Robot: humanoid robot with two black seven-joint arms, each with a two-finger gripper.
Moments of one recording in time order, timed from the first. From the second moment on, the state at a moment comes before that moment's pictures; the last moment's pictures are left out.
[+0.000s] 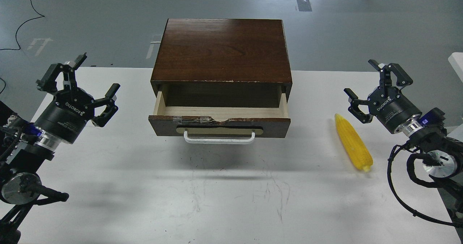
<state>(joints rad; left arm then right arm) -0.06 0.53 -1.25 -1.37 0.37 -0.42 -0.34 0.59 -0.64 0.46 0.92 0.00 0.49 0.49</state>
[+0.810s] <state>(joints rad) -0.10 0.54 -1.25 -1.37 0.37 -0.44 -0.33 0.65 -0.82 0.45 0.95 -0.21 0.49 0.49</state>
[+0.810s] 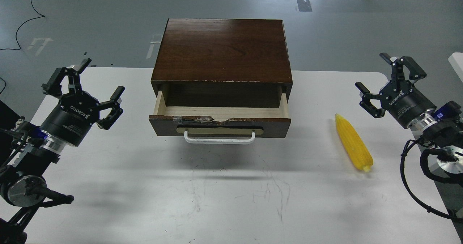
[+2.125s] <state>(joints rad) -0.11 0.54 -1.24 -1.39 0.38 -0.44 -0.34 0.90 -0.77 -0.03 0.88 -1.34 0.30 0.49</state>
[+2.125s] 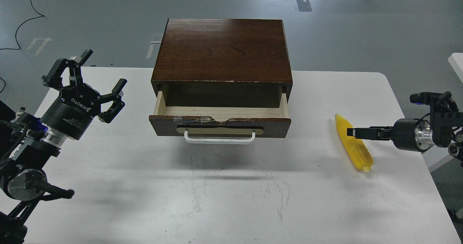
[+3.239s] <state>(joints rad) -0.11 0.55 -1.25 -1.39 0.38 -0.44 -0.34 1.13 -0.81 -0.10 0.97 -1.28 0.31 0.49</state>
